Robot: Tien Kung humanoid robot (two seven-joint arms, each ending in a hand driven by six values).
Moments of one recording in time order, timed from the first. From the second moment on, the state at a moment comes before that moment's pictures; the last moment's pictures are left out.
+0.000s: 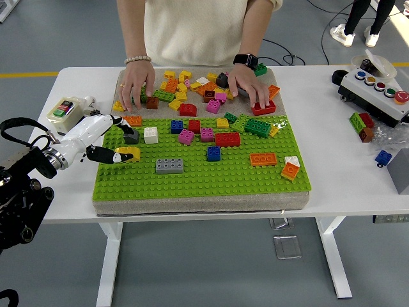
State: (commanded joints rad) left arm -0.52 0.20 -1.38 -0.83 2.27 -0.04 -0.46; right arm 0.15 -0.09 1.40 0.18 -0.42 -0.25 0.00
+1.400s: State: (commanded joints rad) left arm -0.56 0.20 -1.33 -0.70 2.27 -0.02 -0.46; right arm 0.15 -0.09 1.39 0.18 -0.42 -0.26 -0.01
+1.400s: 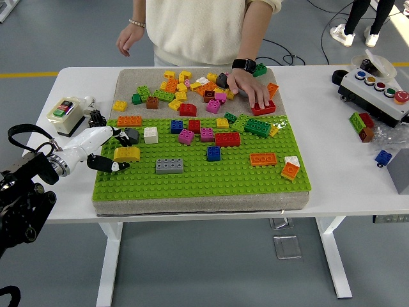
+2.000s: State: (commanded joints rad) left arm -0.56 0.19 -1.32 -0.69 2.27 0.02 -0.46; right arm 0.16 -0.09 1.40 0.18 -0.42 -0.25 -0.01
